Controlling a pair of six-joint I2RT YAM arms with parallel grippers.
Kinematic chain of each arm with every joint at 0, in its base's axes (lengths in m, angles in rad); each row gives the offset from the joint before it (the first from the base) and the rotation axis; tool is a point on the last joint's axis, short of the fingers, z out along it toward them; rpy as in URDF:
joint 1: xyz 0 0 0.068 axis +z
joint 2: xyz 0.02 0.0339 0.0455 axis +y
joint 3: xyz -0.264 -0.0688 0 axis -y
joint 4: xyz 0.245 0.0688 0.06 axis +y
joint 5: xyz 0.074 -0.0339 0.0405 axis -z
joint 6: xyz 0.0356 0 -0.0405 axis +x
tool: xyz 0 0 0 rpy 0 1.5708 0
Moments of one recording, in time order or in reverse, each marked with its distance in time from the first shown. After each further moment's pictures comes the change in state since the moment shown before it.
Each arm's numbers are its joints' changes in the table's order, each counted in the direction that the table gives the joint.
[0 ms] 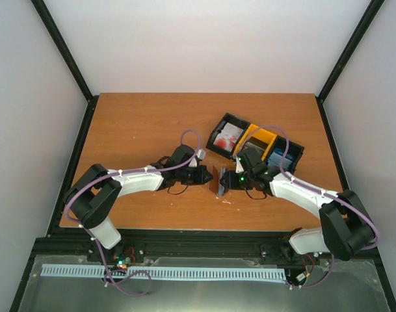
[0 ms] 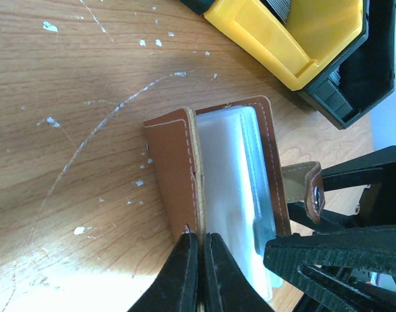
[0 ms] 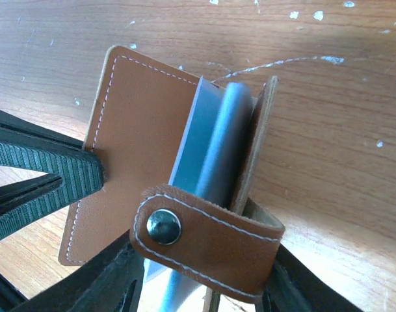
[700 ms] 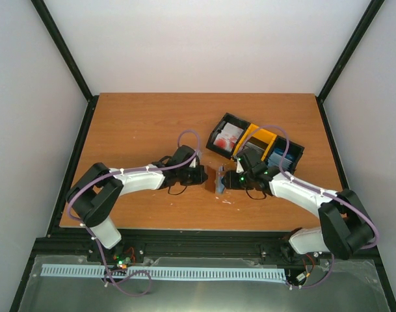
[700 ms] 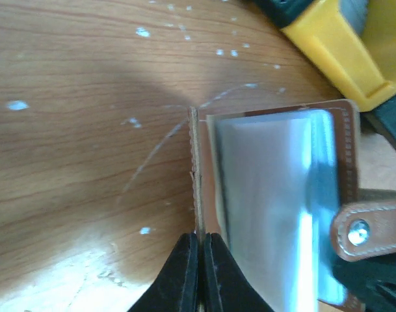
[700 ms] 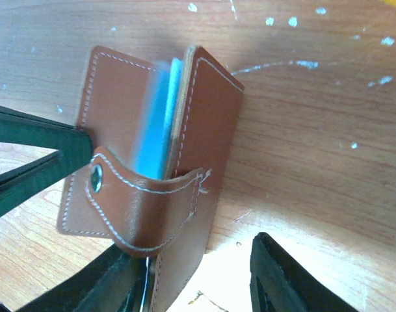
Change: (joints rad) left arm 0.000 0.017 0.022 0.080 -0.110 -0.023; right arm 0.000 0.025 0.000 0.004 0.037 0.009
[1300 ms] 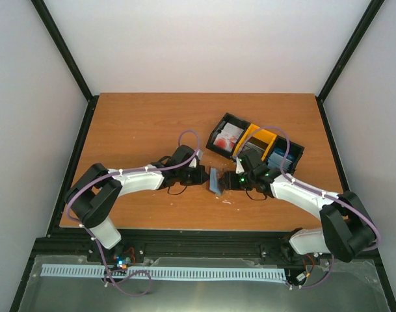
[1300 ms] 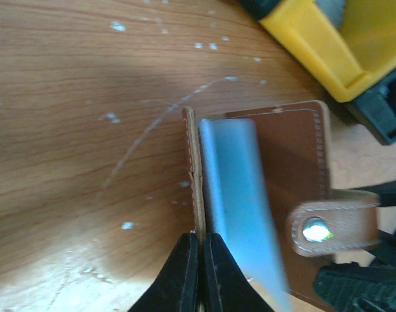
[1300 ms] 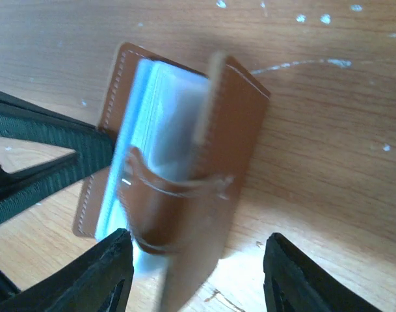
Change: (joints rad) left arm 0.000 -0.003 -0.007 0.005 0.007 -0.001; right arm 0.000 -0.023 -0.026 -0.037 -0.037 -0.006
